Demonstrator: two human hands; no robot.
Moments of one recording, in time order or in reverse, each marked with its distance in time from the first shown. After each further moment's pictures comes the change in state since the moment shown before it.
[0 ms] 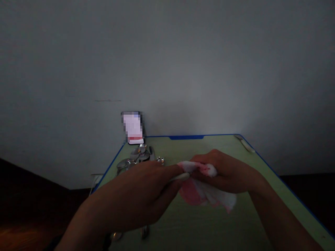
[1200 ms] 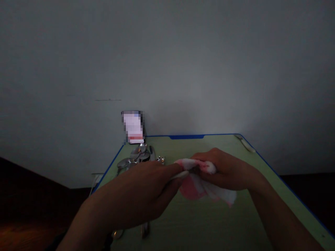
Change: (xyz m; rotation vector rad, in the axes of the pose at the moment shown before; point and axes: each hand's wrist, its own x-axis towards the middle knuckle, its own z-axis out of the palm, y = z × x) left_hand 0.002 0.000 0.001 -0.016 -0.035 -0.022; right_hand -0.002 0.003 0.000 -0.036 -0.017 0.085
